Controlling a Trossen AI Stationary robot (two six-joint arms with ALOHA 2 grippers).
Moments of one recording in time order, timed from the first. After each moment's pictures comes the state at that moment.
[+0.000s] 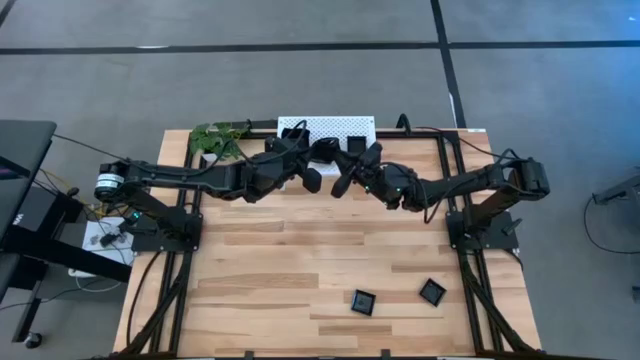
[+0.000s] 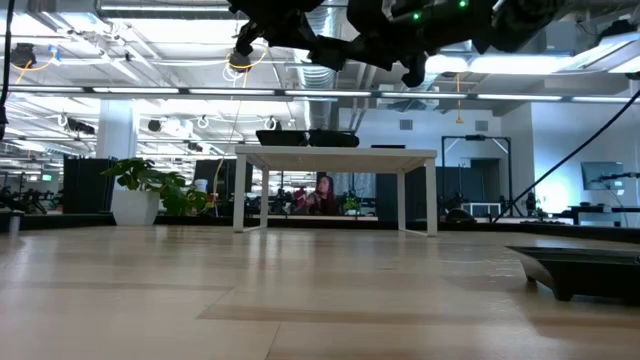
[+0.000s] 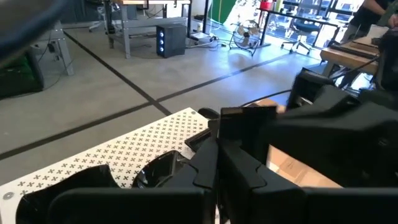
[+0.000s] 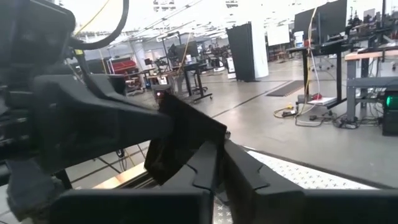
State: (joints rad) left arm 0.01 1.44 1.12 0.08 -0.71 -0.24; right arm -0.05 1.49 0.80 0.82 0.63 0.15
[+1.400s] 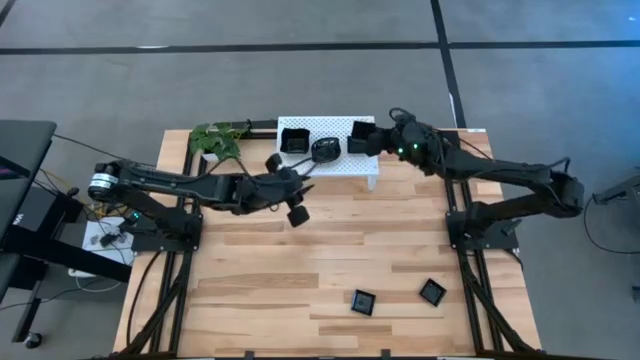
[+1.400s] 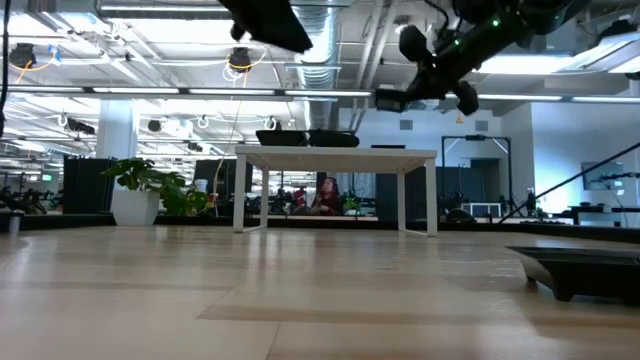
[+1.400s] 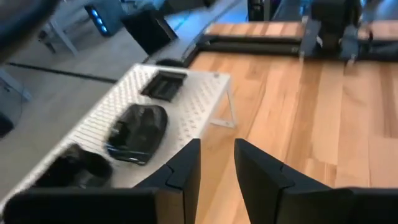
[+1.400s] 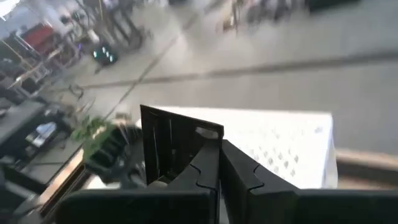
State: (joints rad) left arm -0.11 1.37 1.12 -0.24 -0.58 -0.01; right arm -0.44 1.16 0.80 0.04 0.39 0.65
